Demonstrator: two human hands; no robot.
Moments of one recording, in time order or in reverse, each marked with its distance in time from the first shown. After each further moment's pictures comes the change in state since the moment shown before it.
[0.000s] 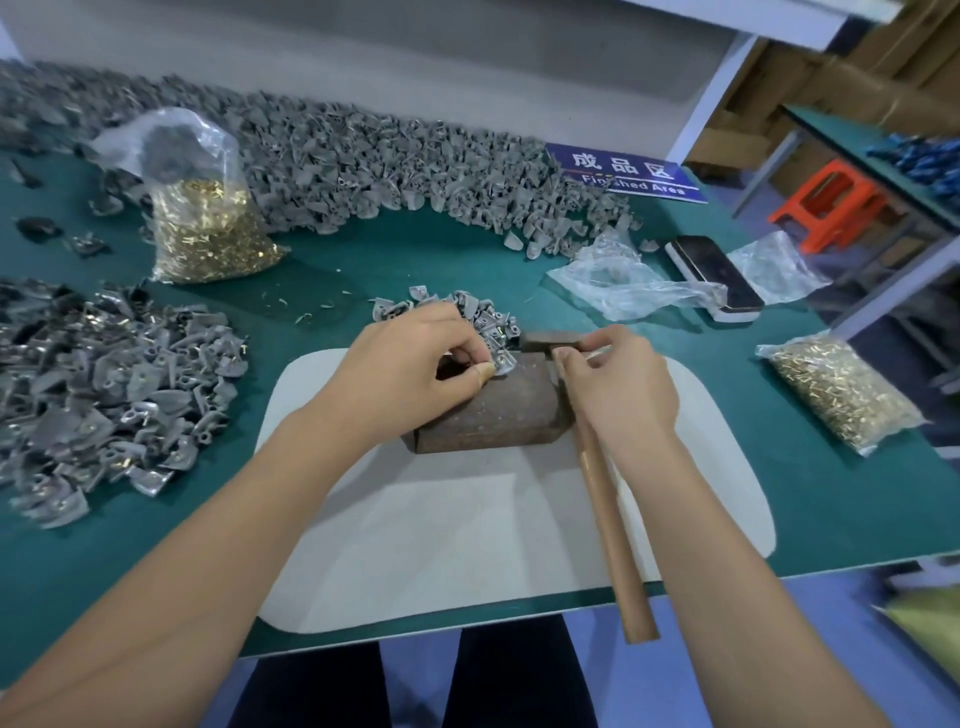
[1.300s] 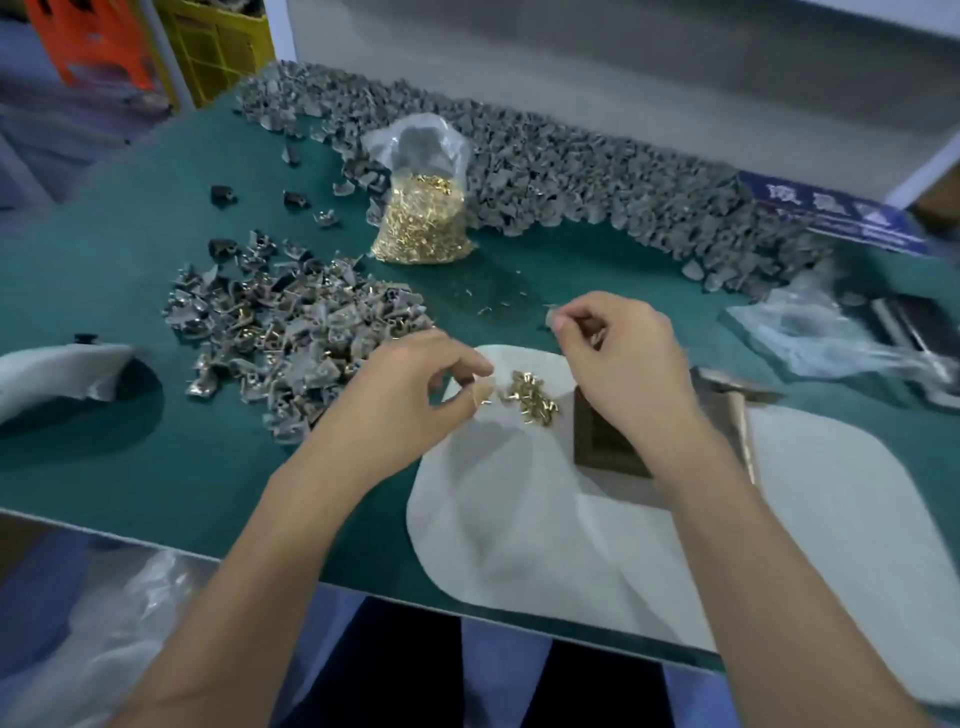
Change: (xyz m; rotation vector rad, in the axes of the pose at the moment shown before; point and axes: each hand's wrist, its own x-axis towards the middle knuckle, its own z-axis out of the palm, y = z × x) left_hand -0.109 -0.042 -0.073 -0.059 0.170 -0.349; right_hand -0.039 -0.125 0.046 0.233 -0.238 -0.605
